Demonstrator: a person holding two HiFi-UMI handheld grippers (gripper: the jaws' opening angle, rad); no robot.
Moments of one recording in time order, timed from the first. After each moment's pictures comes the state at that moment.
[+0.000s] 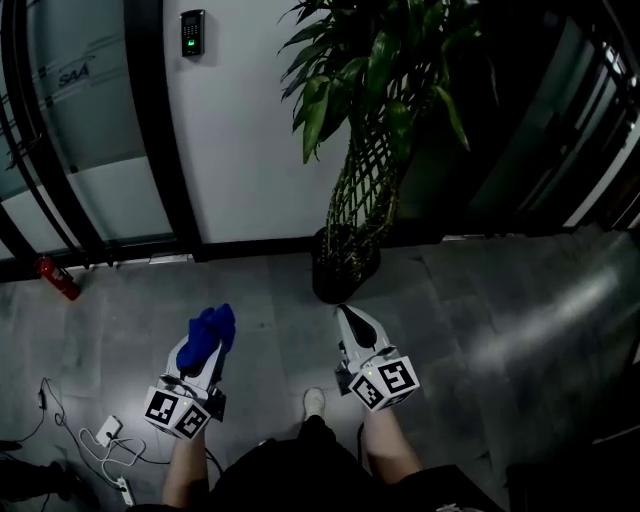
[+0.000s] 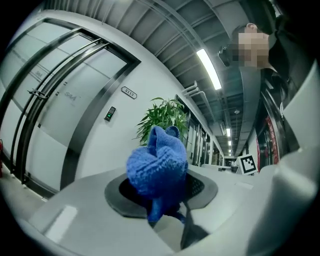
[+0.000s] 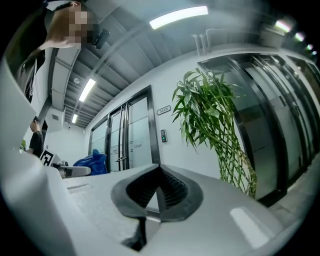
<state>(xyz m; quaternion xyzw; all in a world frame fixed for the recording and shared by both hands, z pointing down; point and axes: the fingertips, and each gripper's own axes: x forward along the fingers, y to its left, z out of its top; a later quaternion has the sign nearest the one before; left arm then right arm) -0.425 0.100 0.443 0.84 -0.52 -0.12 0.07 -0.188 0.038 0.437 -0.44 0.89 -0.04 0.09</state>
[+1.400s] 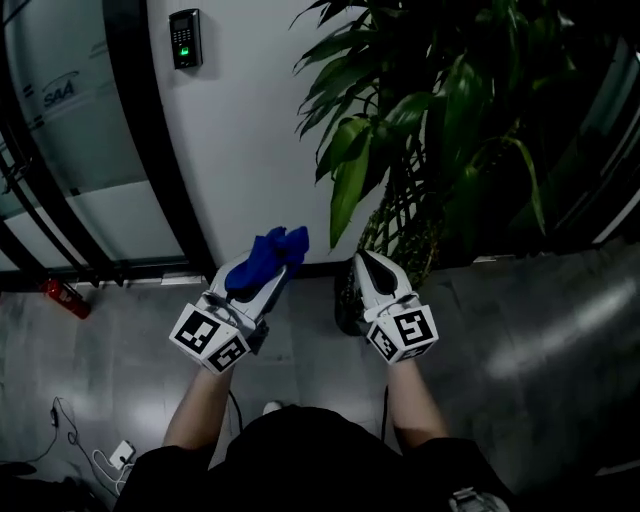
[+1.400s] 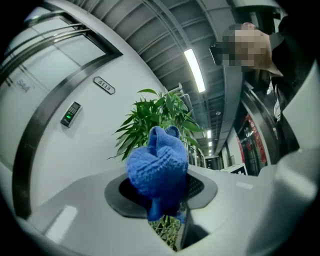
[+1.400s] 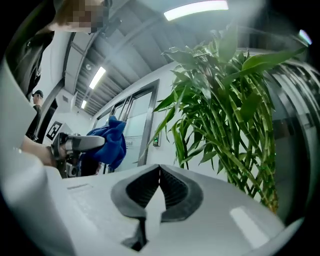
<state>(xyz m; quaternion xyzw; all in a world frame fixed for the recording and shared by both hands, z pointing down) -0.363 -0.236 0.340 0.90 -0.41 -0.15 -0.03 -0.221 -0.282 0.380 -0.42 0.90 0.08 0.06</state>
